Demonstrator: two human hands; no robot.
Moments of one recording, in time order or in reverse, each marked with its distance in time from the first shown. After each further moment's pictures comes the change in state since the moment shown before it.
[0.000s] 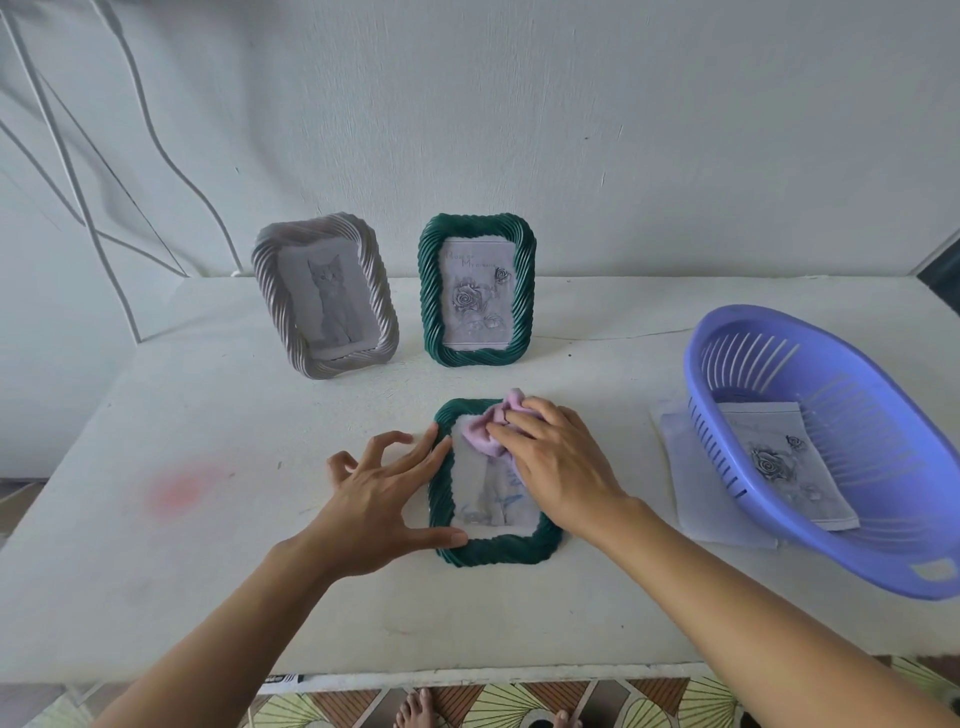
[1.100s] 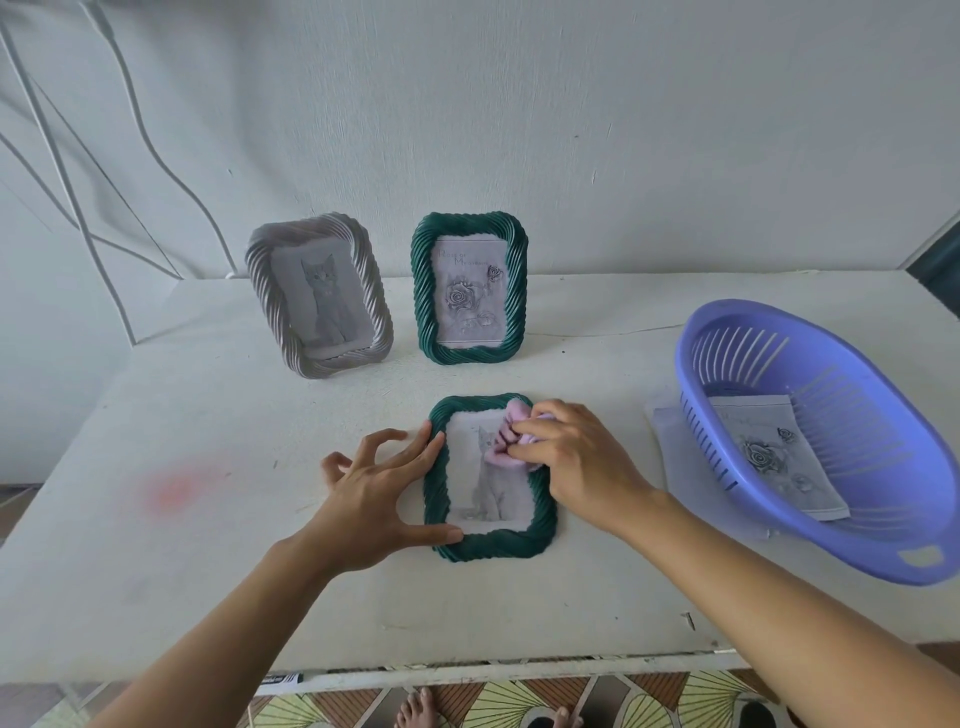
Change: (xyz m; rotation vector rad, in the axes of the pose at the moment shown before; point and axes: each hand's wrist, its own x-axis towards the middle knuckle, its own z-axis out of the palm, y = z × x) left_hand 0.000 0.000 0.003 -0.080 0.024 -0.022; right_hand -0.015 0.020 -0.016 0.115 0.063 -0.104
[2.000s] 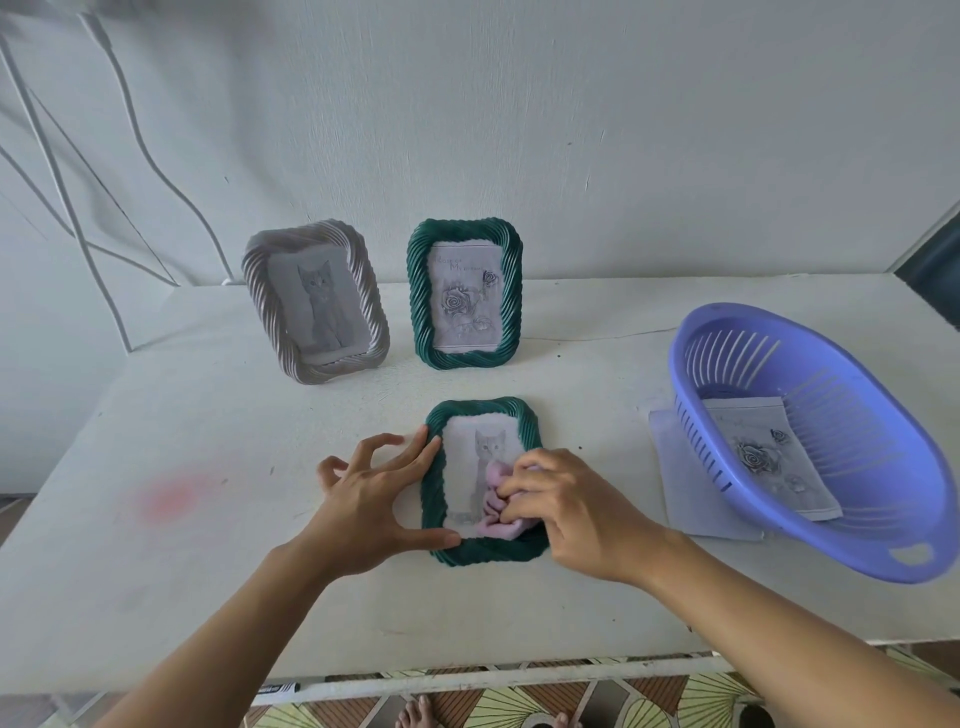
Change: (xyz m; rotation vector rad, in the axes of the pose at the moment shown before) left_hand -0.001 0.000 -0.001 -0.010 0.030 0.007; right_hand -0.030 -0.024 -0.007 0.171 -0.113 -0.117
